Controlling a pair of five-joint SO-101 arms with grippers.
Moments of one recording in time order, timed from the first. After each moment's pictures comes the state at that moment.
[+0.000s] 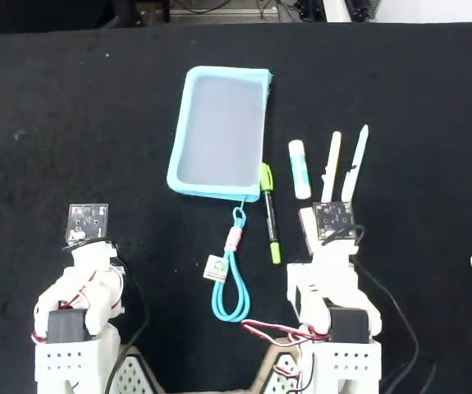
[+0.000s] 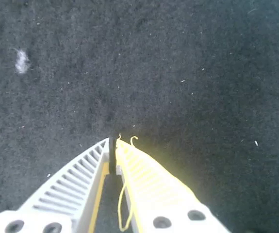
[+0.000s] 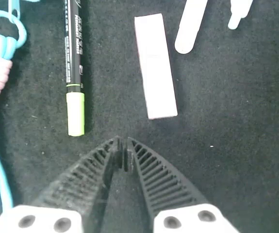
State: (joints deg) left arm -9.1 -104.1 96.1 73.7 -3.5; right arm 2.6 -103.1 96.6 74.5 3.1
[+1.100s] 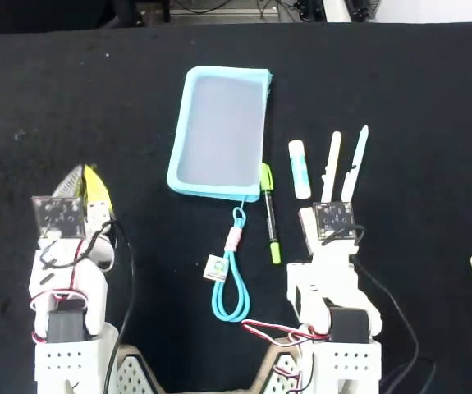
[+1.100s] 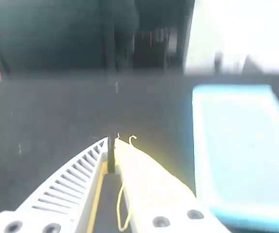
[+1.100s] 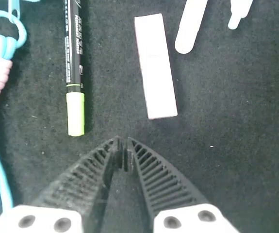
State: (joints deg) left arm -9.1 -104.0 96.1 22.1 -3.6; right arm 2.6 -103.1 96.6 74.5 3.1
